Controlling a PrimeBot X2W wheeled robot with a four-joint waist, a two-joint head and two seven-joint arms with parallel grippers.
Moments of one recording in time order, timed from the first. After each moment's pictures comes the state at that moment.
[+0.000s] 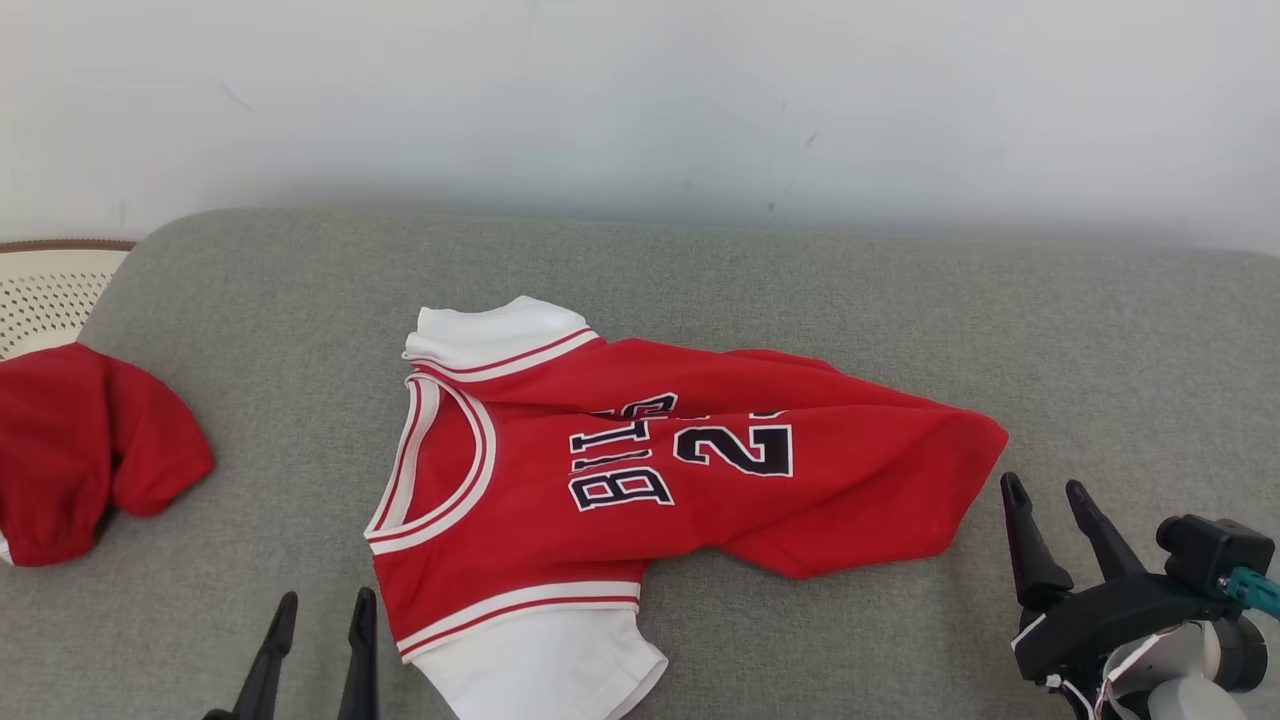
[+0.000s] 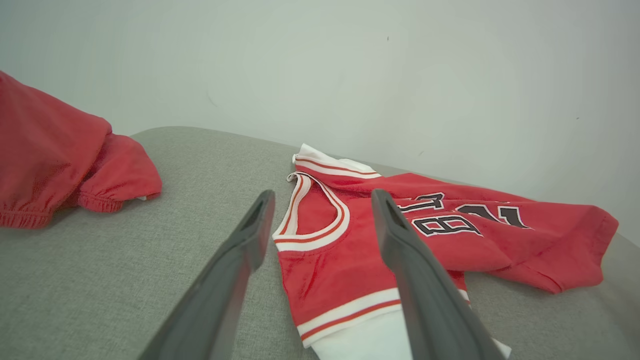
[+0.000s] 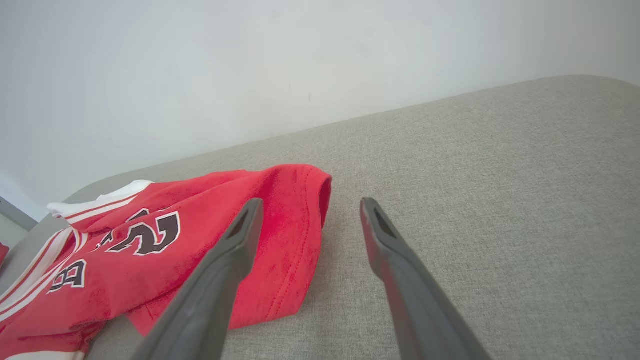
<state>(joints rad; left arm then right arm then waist) 0.01 0.10 -0.06 -0.03 -0.28 -0.02 -0.26 -0.19 -0.25 0.16 0.24 0.47 0.13 -0.04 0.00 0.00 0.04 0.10</state>
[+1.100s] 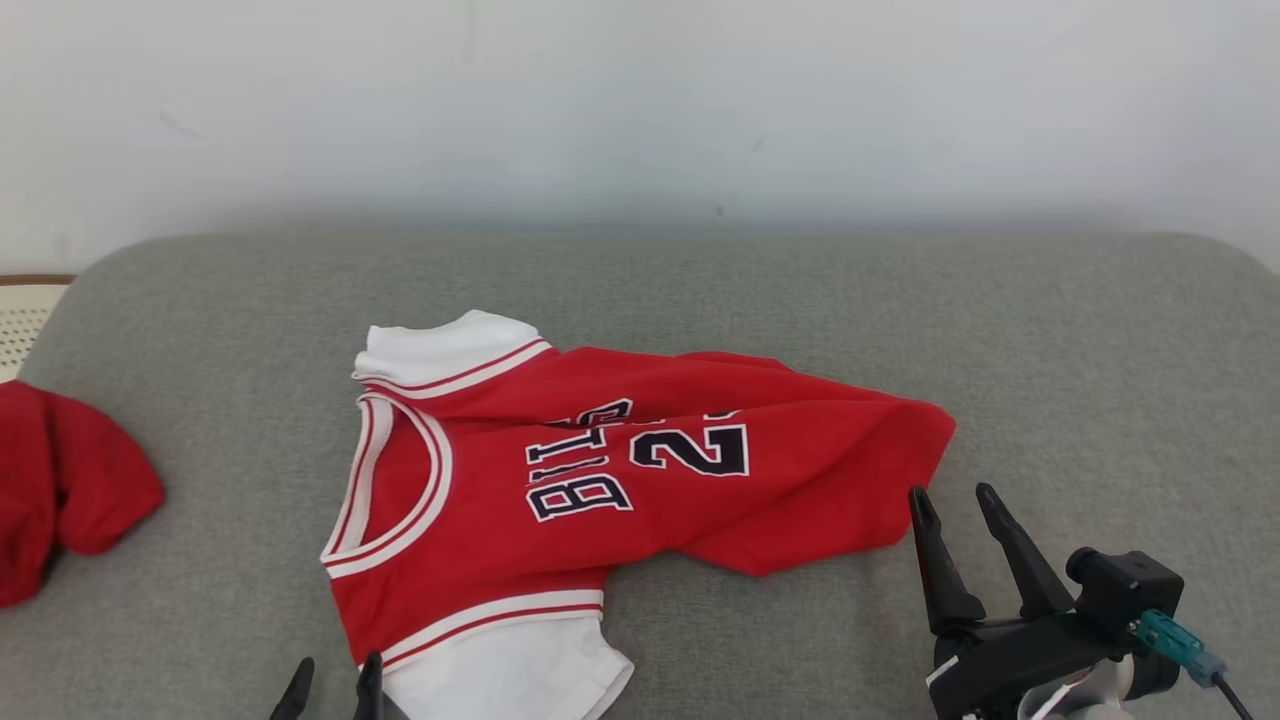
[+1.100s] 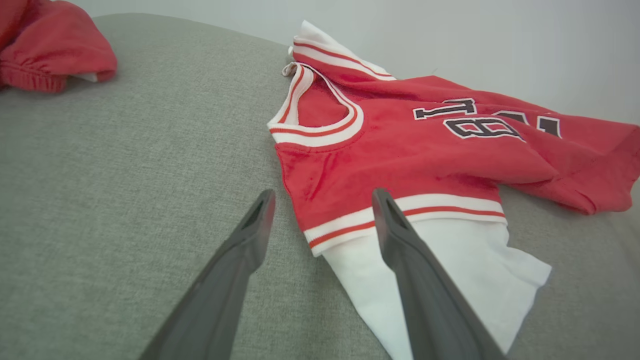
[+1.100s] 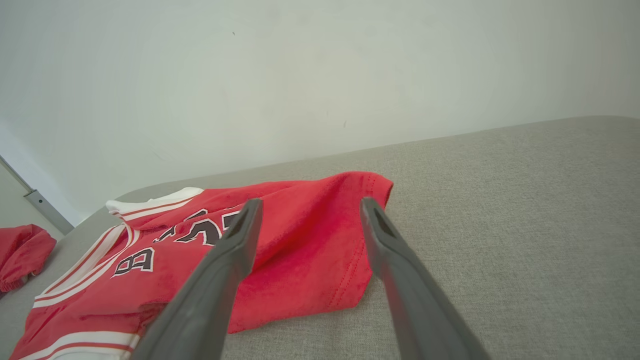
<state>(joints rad) -0.08 0.11 -0.07 0.33 -0.33 -0.10 -0.25 -0.13 -0.17 0.28 0.15 0.38 0.13 -0.17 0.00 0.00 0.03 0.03</state>
